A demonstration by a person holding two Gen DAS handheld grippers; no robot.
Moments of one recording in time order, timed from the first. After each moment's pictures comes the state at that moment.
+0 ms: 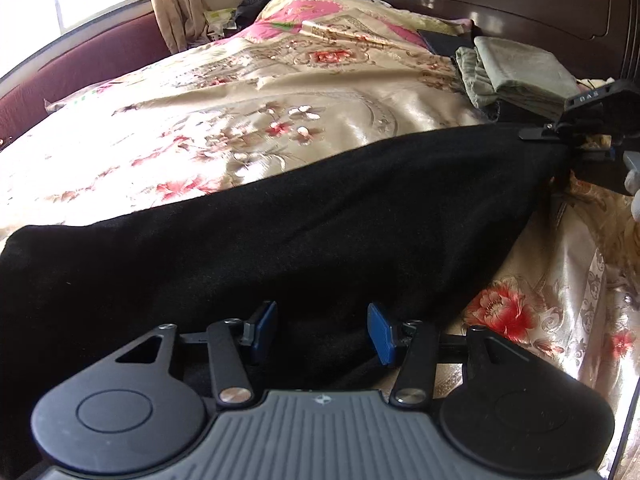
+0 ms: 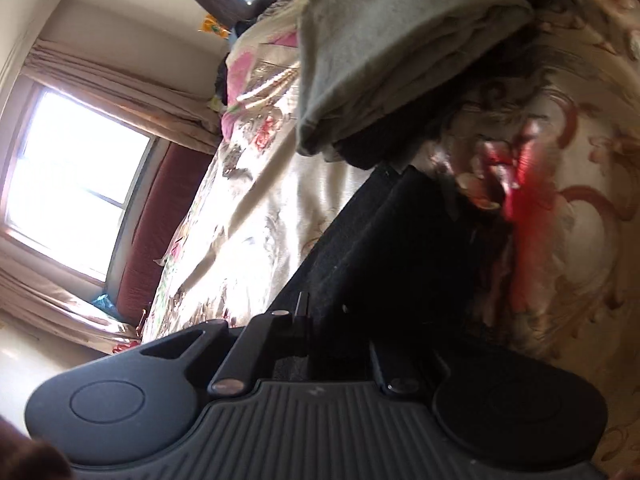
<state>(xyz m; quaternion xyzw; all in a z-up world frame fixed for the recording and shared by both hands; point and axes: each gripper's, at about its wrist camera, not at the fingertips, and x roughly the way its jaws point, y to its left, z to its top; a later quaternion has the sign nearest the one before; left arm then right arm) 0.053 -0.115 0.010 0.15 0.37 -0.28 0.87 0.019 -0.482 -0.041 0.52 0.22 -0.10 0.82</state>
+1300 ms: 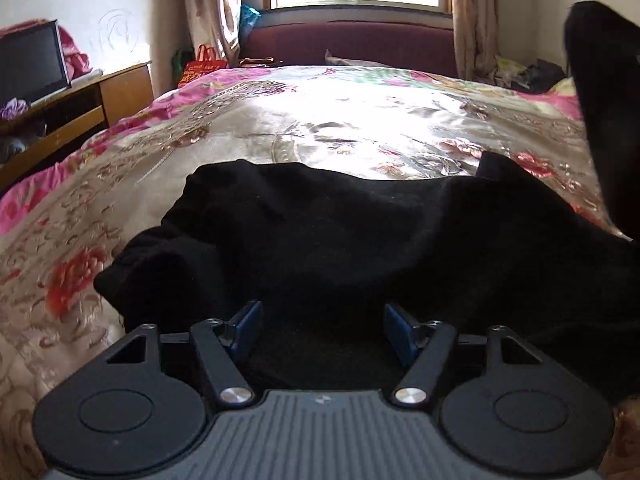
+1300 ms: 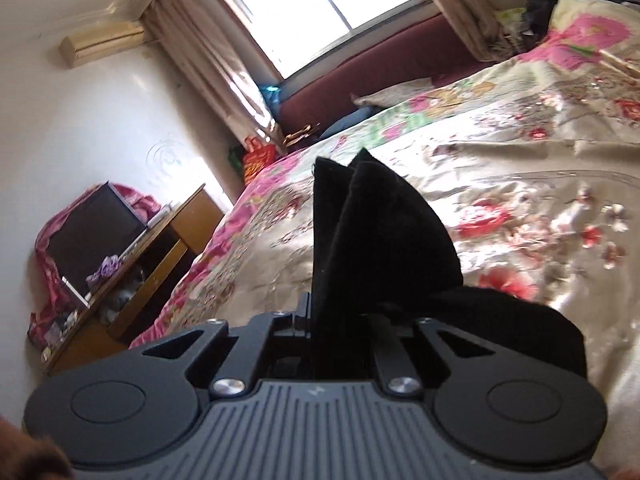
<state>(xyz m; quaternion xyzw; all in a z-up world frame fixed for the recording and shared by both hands) 0.046 0.158 -0.010 -0.03 0.33 0.07 0.94 0.154 -0.120 0.100 0.20 0.30 0.25 0.90</state>
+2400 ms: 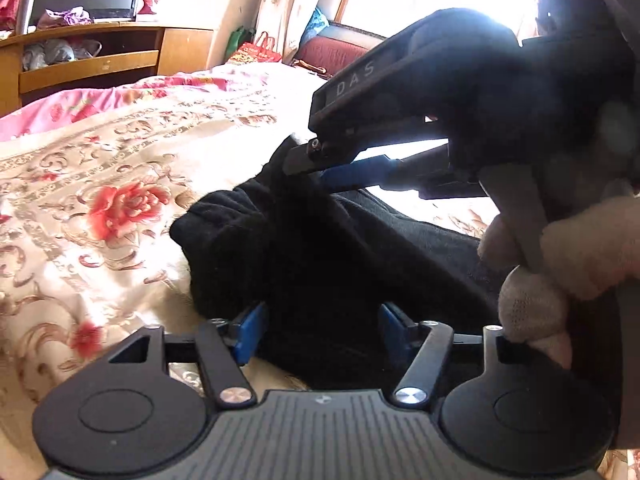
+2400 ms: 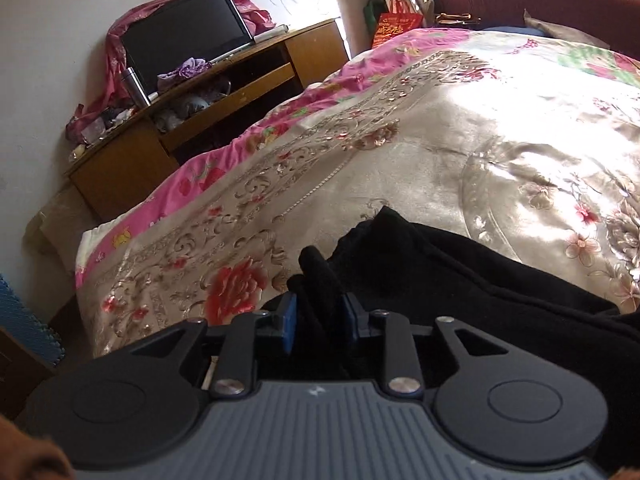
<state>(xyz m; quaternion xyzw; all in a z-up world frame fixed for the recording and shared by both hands) 0.000 0.217 -0.007 -0.18 0.29 0.09 0.94 0.183 0.131 0.041 0.02 0.40 0.42 0.82</state>
